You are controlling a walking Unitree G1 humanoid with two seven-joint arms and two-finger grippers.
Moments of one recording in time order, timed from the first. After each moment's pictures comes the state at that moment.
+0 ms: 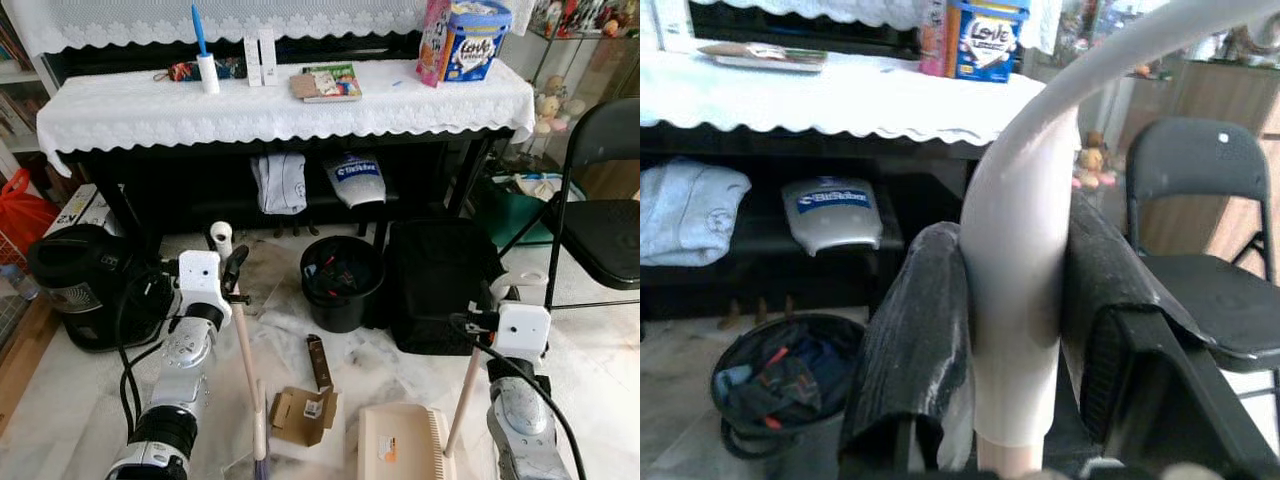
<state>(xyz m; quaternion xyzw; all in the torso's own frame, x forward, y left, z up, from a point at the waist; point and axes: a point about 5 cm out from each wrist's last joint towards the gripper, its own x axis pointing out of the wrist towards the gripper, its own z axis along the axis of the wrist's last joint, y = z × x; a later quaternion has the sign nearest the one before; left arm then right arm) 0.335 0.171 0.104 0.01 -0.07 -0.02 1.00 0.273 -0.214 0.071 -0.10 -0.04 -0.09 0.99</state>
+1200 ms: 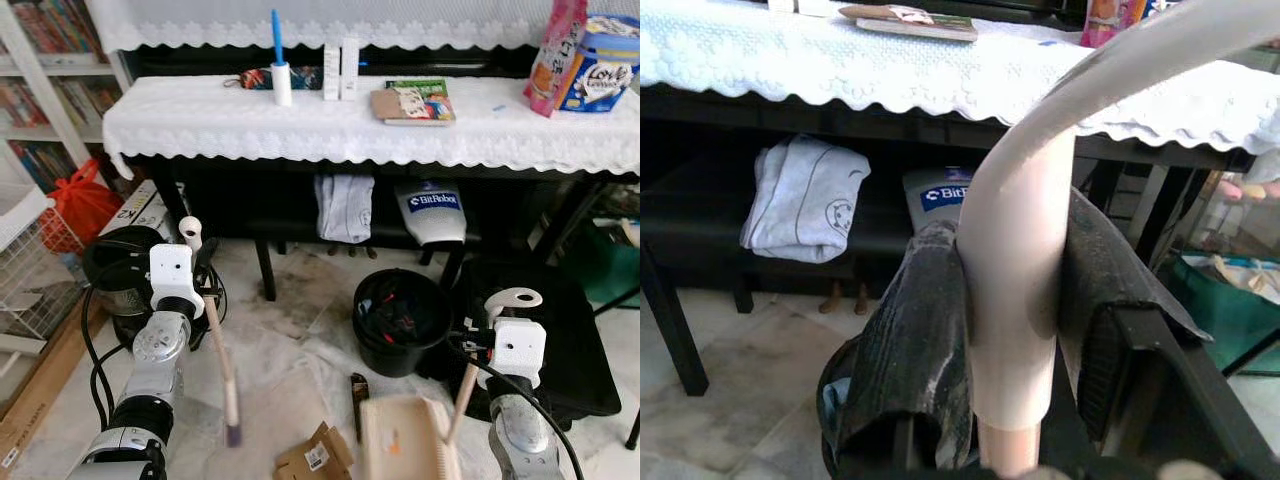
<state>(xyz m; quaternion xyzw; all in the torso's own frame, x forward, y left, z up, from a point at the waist) 0.339 0.202 0.104 0.04 -0.06 0.01 1.00 0.255 -0.215 0.053 -0.10 -0.01 -0.08 0.99</state>
